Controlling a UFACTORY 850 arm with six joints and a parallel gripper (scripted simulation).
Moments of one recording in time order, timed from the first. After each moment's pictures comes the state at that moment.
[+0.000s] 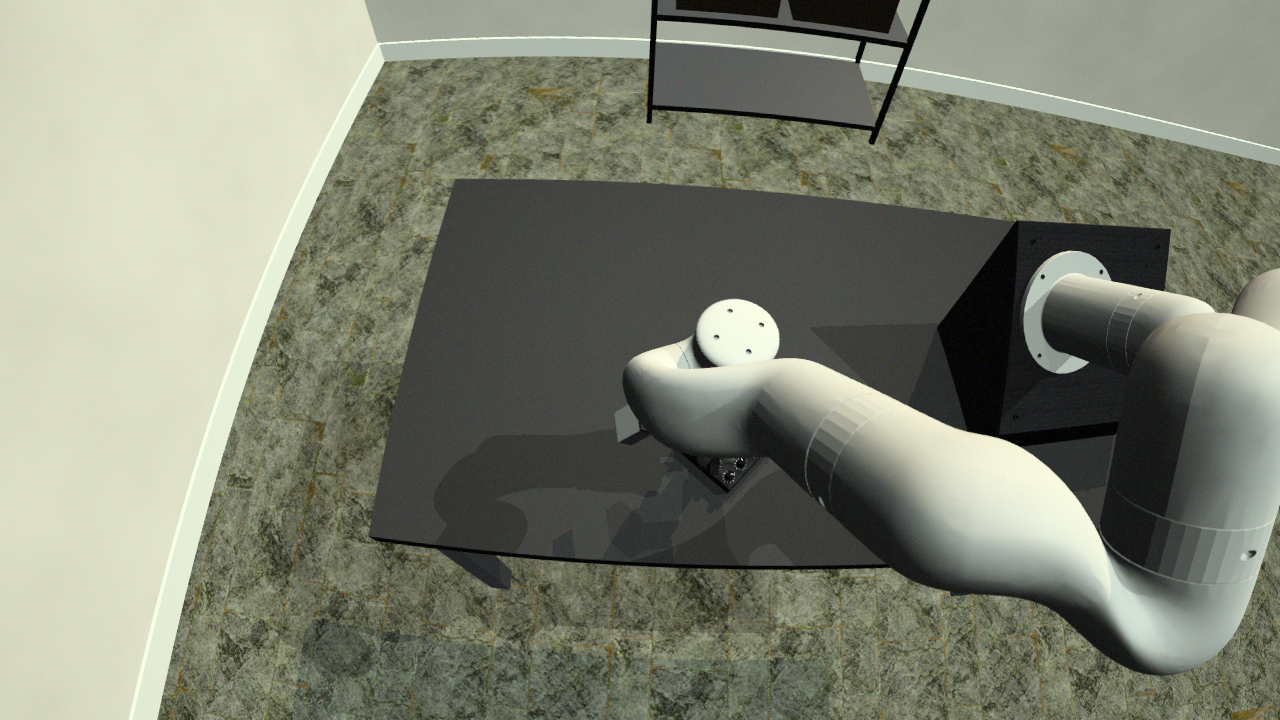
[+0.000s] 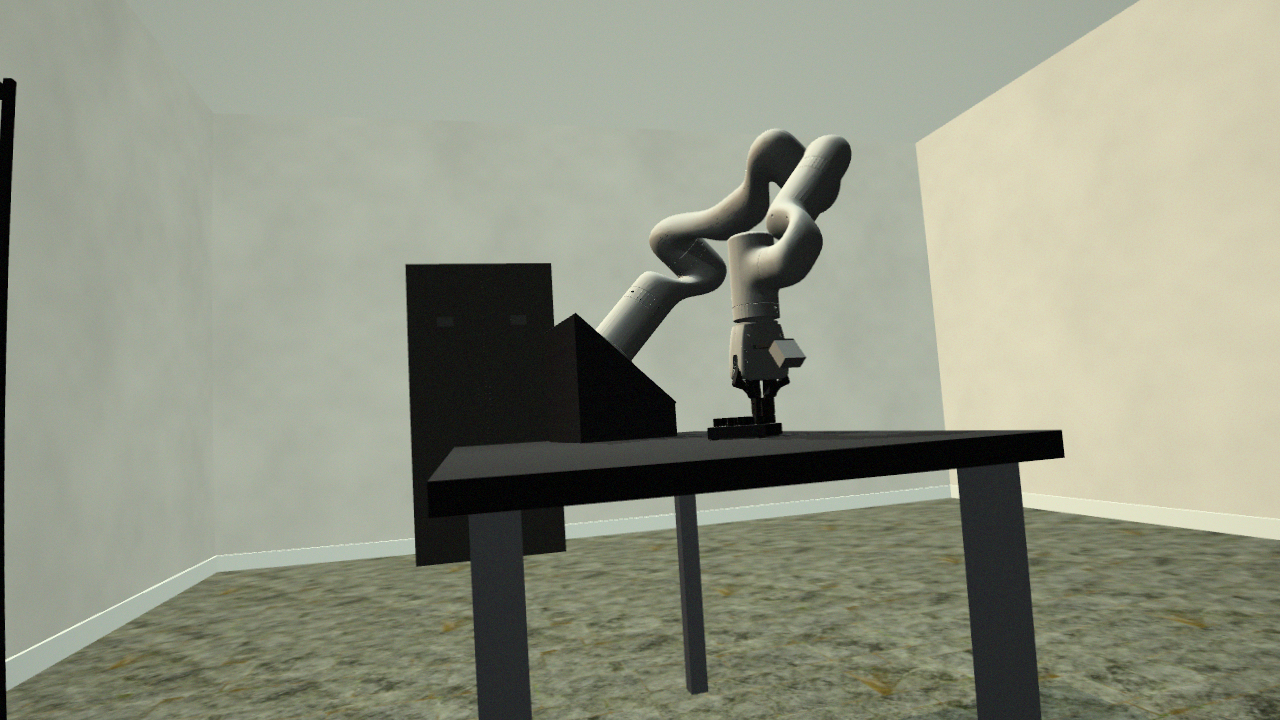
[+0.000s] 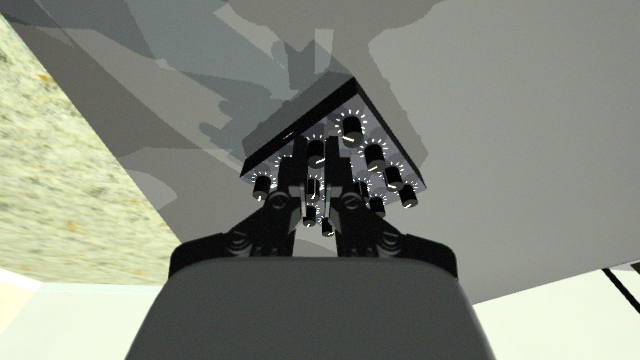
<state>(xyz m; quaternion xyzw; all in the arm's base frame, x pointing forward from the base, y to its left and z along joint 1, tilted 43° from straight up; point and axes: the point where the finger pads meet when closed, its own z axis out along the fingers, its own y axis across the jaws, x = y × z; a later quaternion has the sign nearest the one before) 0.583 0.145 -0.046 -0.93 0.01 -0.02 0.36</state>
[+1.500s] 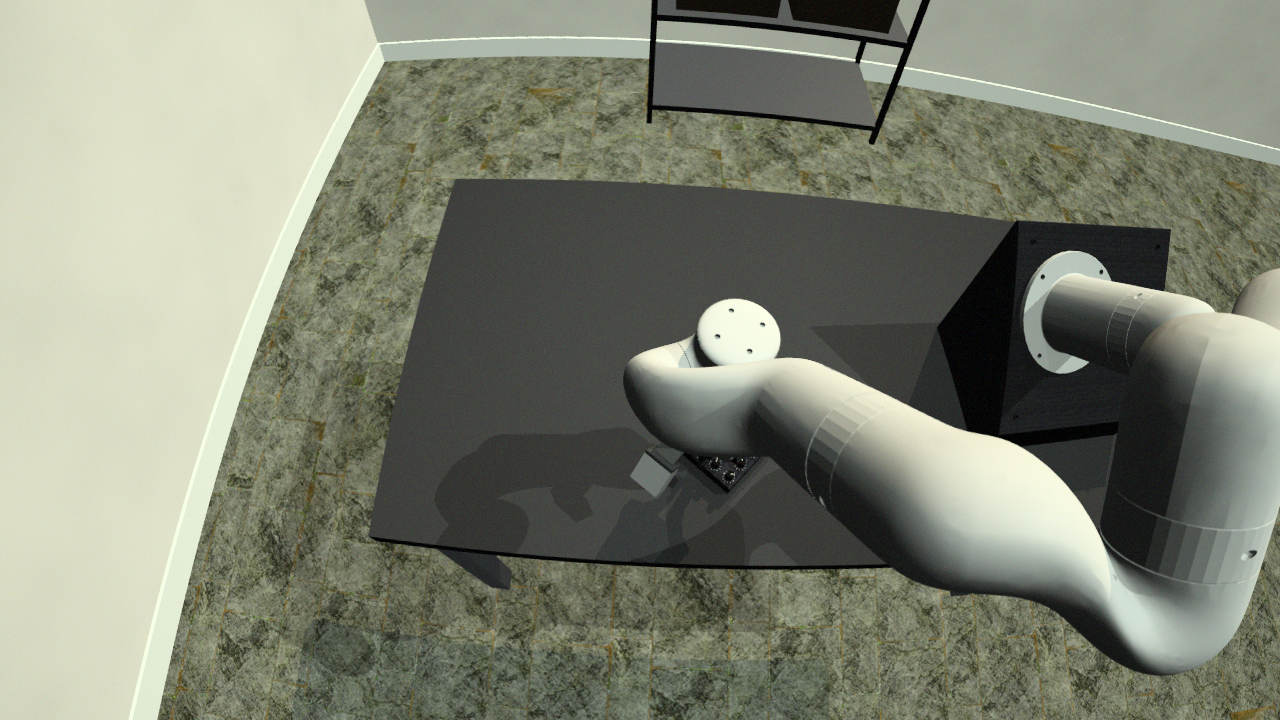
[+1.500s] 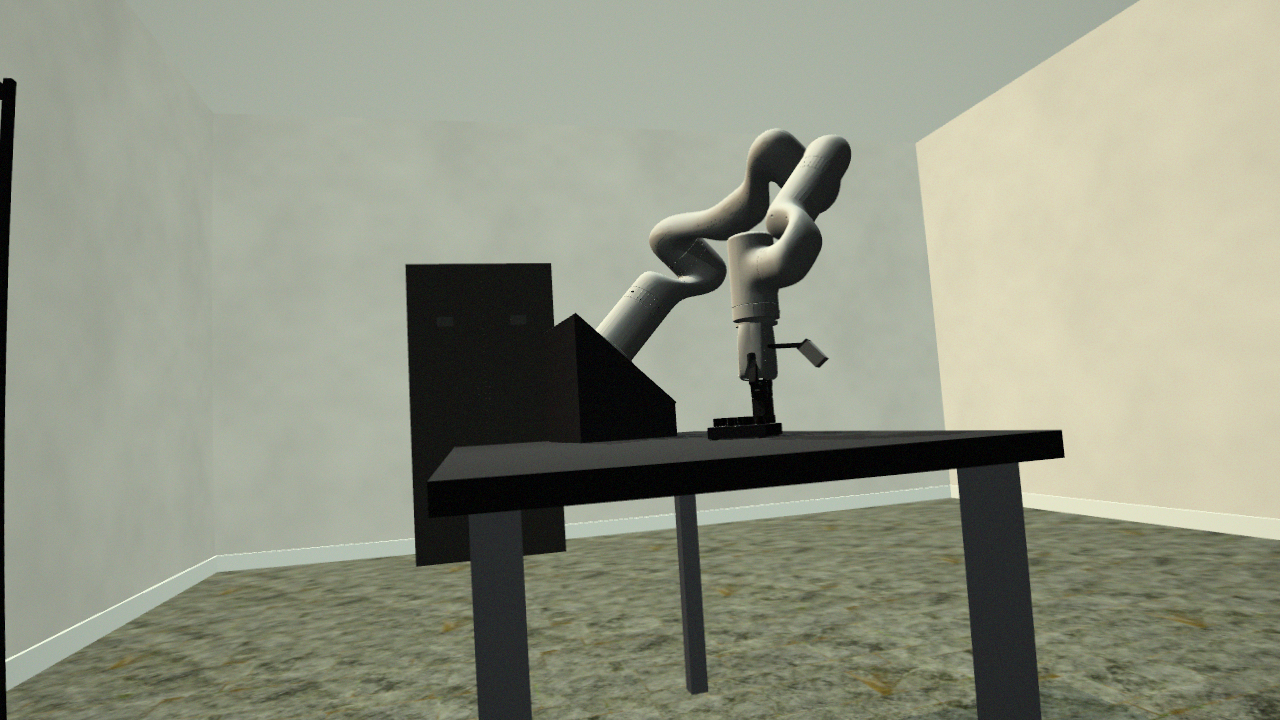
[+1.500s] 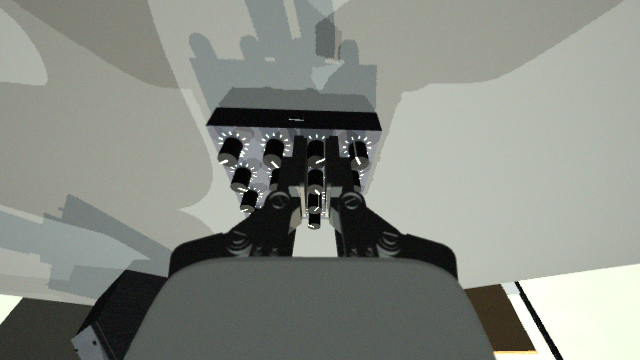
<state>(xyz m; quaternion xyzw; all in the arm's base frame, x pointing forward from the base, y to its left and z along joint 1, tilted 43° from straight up) 0.583 0.145 -0.046 -0.88 -0.32 -0.15 0.33</state>
